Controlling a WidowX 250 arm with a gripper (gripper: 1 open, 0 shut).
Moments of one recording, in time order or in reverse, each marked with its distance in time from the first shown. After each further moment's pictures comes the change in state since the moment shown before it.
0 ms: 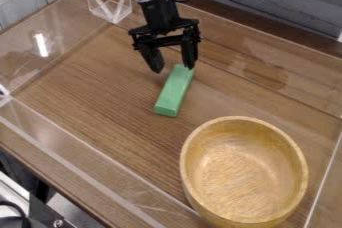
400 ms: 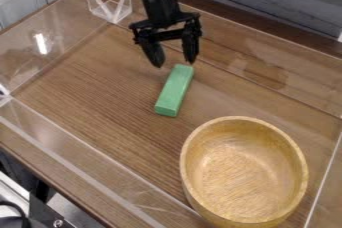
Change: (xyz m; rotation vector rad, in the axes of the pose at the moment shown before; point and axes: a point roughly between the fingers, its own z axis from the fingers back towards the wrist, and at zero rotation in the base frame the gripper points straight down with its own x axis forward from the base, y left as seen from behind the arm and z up) arm 0.004 -0.005 0.008 -0.001 0.004 -0.006
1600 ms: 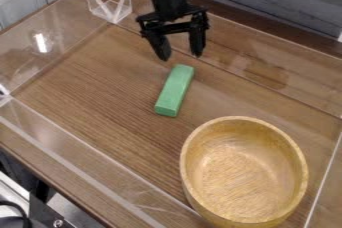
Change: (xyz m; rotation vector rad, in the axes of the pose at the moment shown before) arm 0.007 -0.008 0.000 0.006 -0.016 -0.015
